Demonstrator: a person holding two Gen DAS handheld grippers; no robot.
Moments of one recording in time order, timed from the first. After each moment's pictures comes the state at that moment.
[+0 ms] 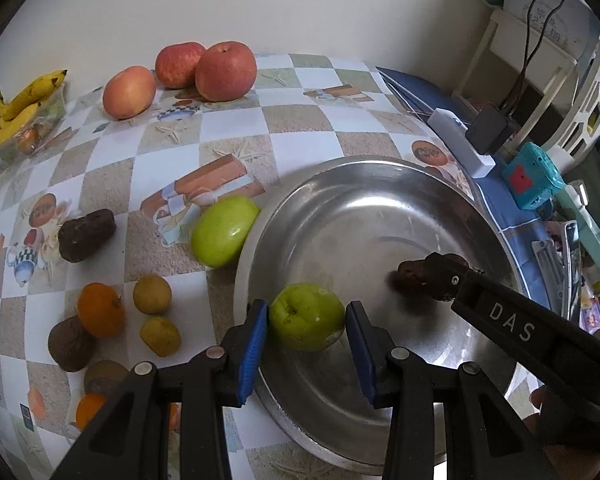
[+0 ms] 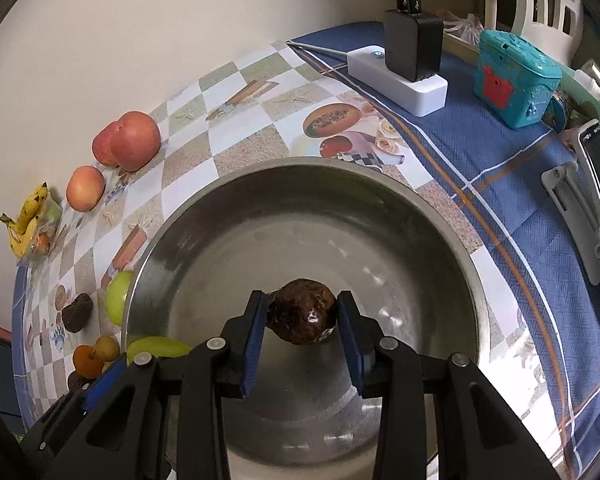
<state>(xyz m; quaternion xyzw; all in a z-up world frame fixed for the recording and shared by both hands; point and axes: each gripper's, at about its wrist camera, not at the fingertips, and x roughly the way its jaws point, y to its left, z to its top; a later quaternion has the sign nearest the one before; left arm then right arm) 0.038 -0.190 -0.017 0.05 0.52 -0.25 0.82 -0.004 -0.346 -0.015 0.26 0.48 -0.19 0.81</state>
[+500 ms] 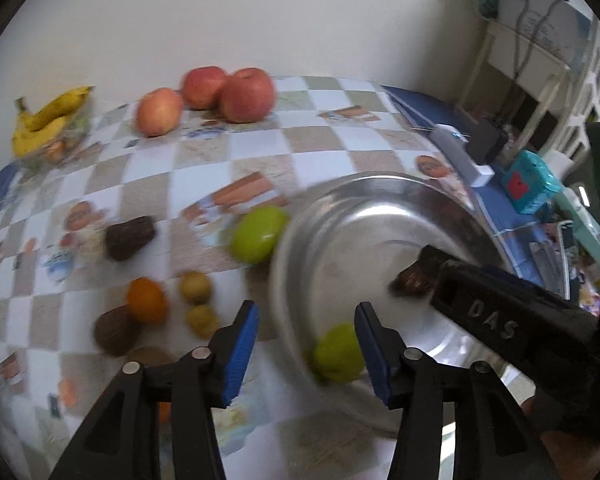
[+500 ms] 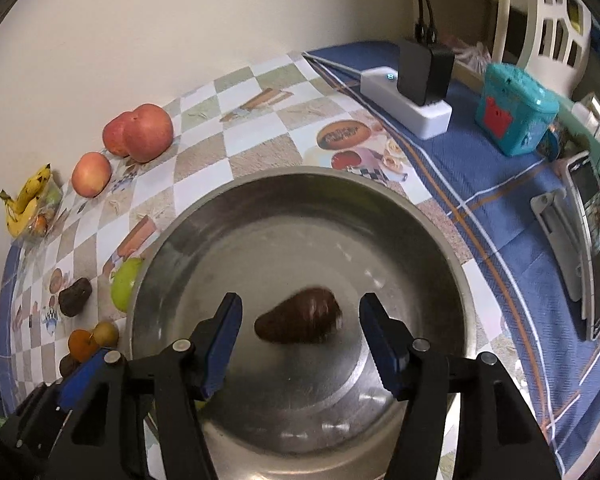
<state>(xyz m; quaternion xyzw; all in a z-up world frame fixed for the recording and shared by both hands) 0.023 -0.162 0.010 0.05 0.49 -0.22 0.84 -0.007 -0.324 0.005 0.20 0.48 -0.19 0.83</state>
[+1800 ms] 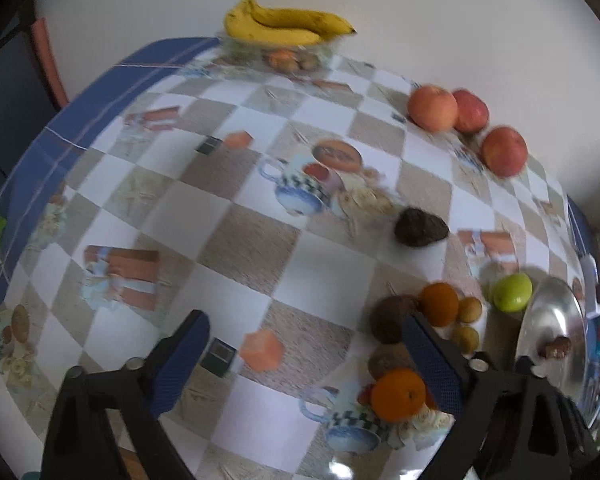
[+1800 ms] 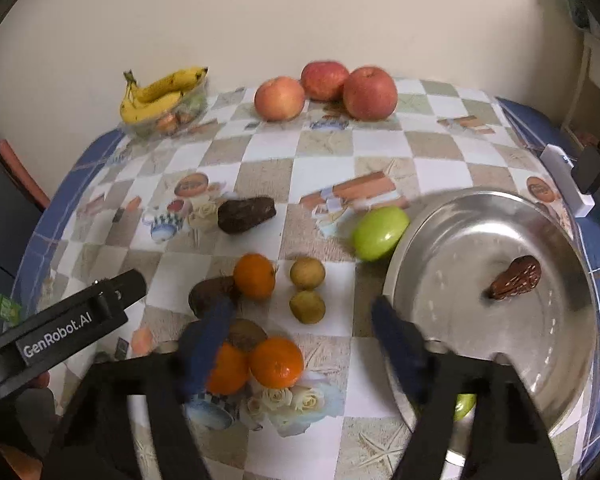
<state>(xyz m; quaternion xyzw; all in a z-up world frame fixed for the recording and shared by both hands) 0.057 0.015 -0.010 -0.09 0.54 0.02 0.84 0.026 -0.154 0.011 0.10 0.50 0.01 0.86</state>
